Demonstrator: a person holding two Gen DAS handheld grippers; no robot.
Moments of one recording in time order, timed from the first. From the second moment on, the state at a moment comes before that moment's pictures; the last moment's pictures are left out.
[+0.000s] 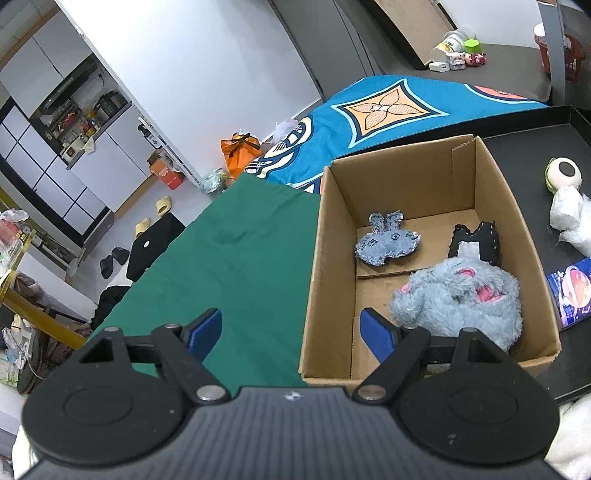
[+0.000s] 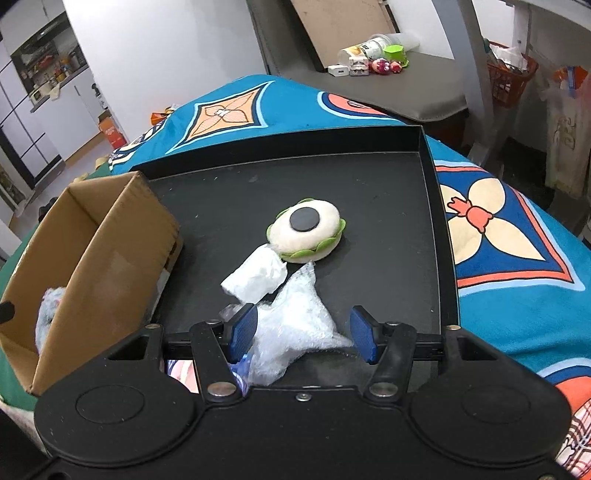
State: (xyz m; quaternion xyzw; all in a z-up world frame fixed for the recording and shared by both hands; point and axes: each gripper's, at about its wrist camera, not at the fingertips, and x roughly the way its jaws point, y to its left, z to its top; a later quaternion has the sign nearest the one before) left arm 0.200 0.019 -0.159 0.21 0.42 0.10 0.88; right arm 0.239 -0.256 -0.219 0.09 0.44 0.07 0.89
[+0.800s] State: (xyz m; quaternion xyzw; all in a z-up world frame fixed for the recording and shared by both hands) left arm 0.201 0.014 -0.159 0.22 0.42 0.11 0.87; right arm 0.224 -0.257 -0.216 0.05 0.46 0.06 0.88
